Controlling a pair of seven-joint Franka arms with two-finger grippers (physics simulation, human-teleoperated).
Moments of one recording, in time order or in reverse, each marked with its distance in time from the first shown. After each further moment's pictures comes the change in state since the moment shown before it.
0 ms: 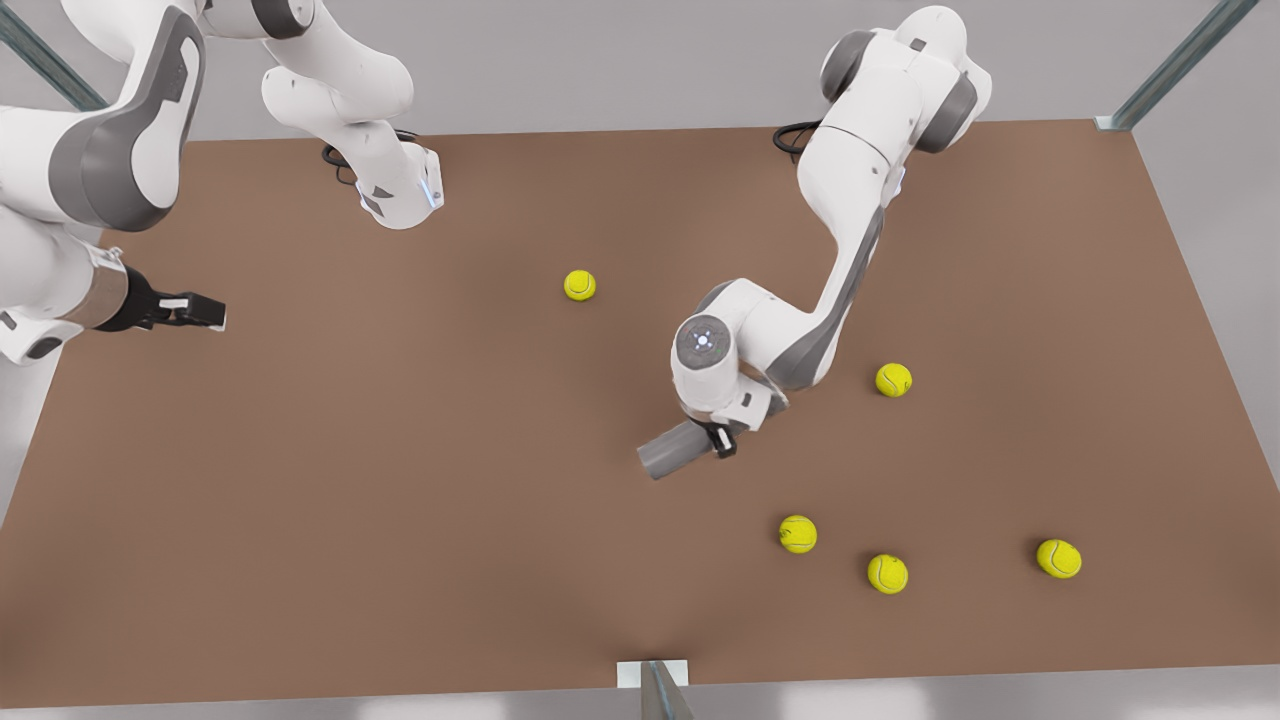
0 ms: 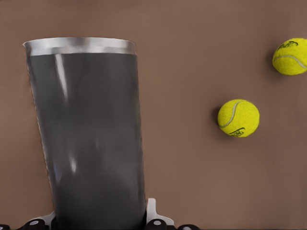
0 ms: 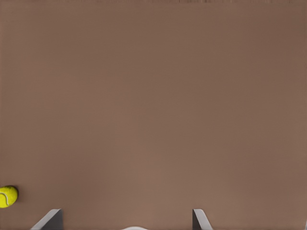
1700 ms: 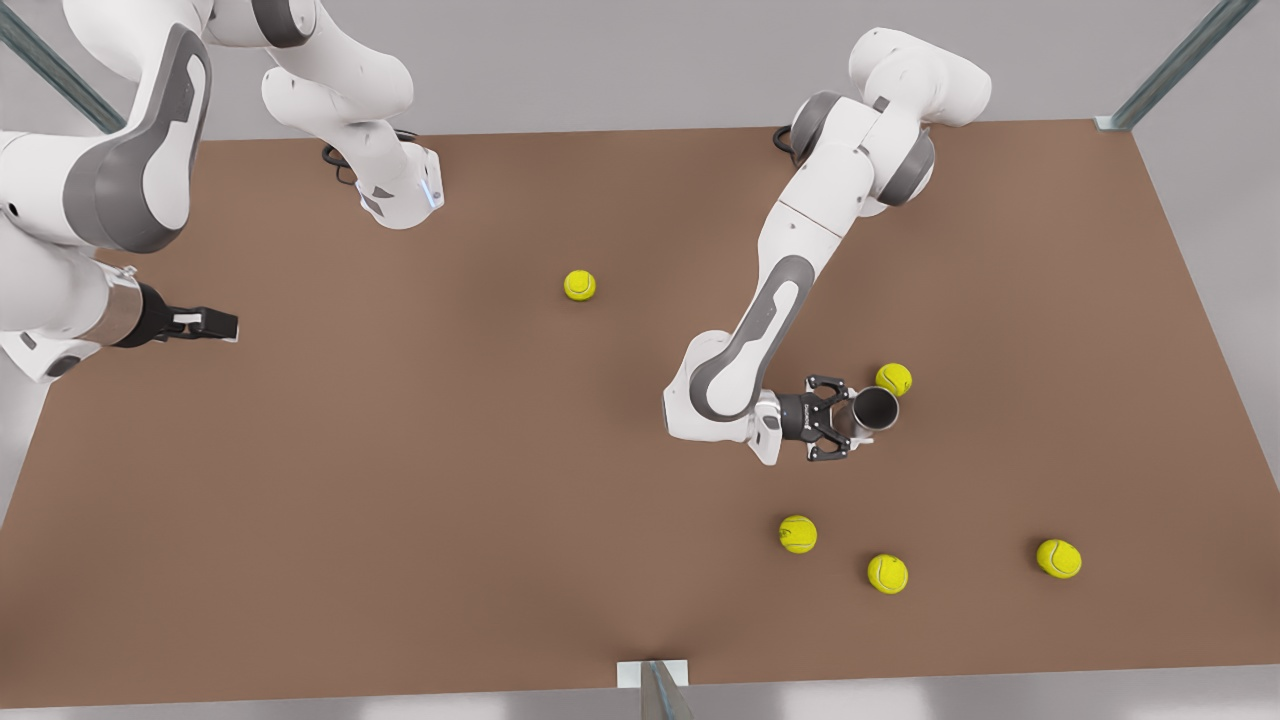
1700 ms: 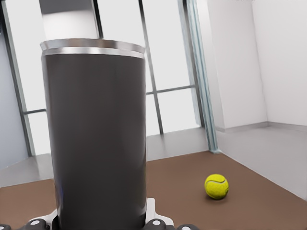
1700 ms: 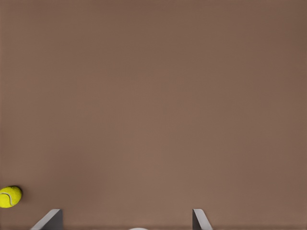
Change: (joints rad) left arm -0.025 0.279 -0.003 0.041 0.918 -0.773 0.436; right arm 0.007 0.033 -0.004 0.001 0.025 0.009 0.001
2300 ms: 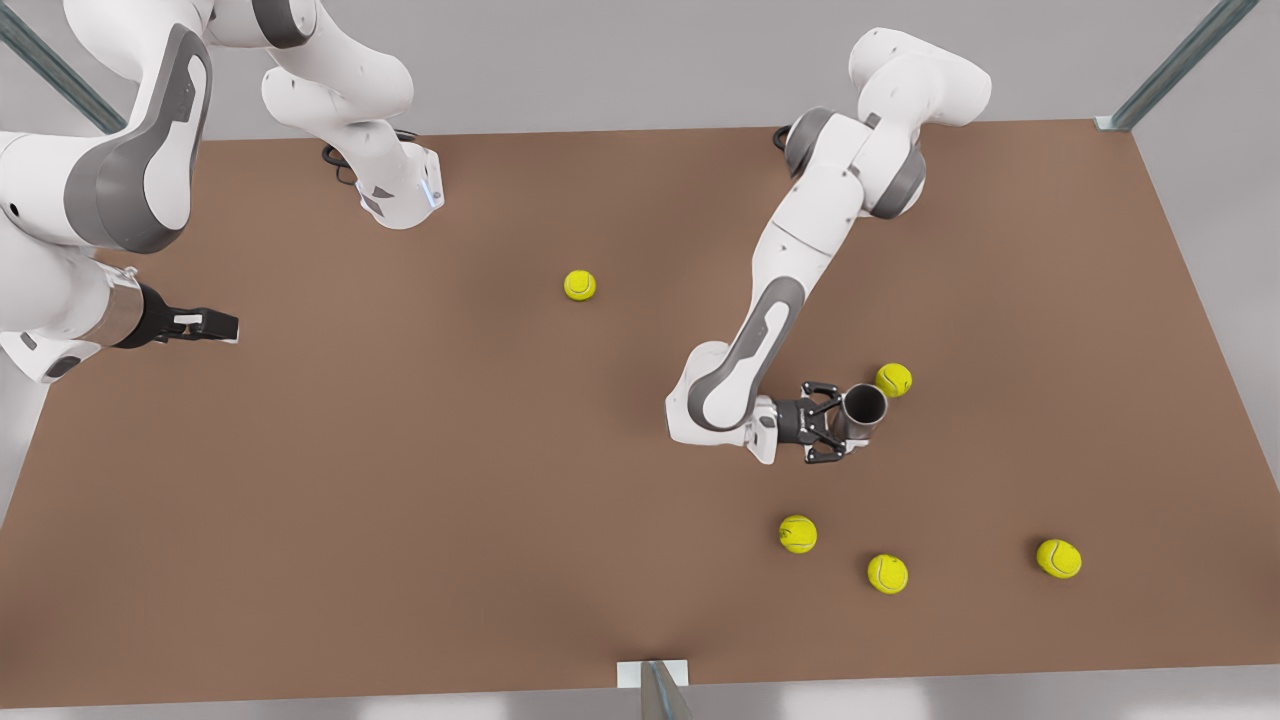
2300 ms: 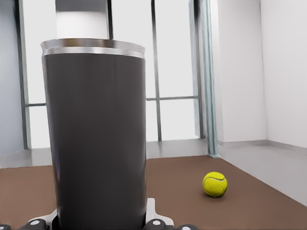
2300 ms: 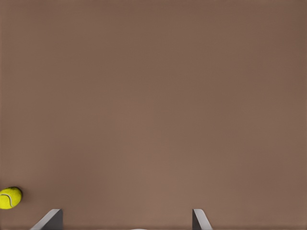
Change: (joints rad) left arm 0.002 0.087 0.001 0.002 0.000 0.008 -0.171; right arm 0.000 0.000 0.000 0.001 0.000 0.005 0.003
